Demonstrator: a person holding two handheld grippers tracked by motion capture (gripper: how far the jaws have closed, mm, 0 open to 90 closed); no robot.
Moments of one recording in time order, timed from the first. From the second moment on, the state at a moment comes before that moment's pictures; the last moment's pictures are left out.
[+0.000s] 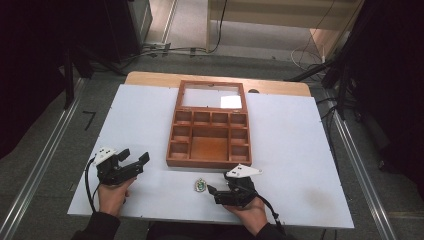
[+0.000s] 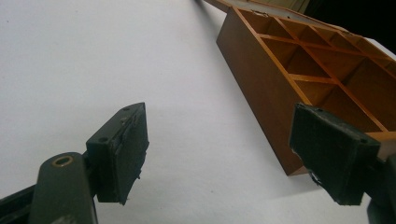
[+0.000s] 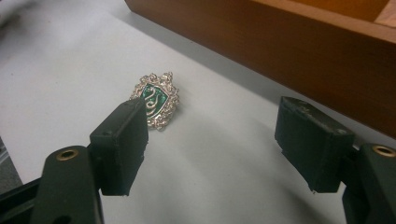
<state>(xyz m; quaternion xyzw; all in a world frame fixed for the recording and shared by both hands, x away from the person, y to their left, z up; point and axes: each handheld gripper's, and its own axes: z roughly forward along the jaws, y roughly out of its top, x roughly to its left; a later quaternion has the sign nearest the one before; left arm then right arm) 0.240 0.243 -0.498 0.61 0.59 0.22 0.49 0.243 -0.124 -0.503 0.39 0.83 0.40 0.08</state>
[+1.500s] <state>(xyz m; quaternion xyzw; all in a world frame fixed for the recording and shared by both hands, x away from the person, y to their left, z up) 0.240 0.241 -0.498 0.61 0.59 0.22 0.48 0.249 -0.089 -0.509 0.36 0.84 0.39 0.06</state>
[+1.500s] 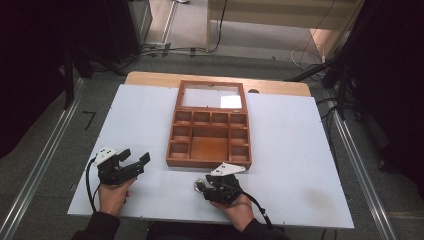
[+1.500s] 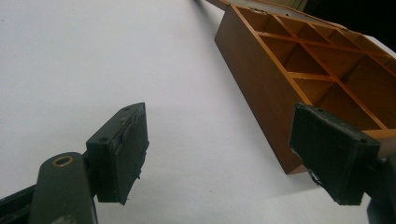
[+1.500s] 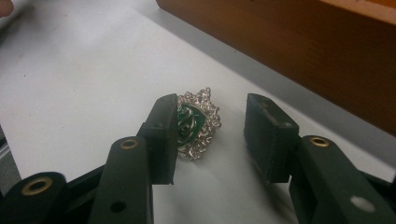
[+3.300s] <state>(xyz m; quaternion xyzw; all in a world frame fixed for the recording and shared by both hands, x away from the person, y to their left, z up) 0.240 0.241 -0.498 0.61 0.59 0.22 0.48 0.254 -0.103 -0.487 0.34 0.82 0.46 -0.02</state>
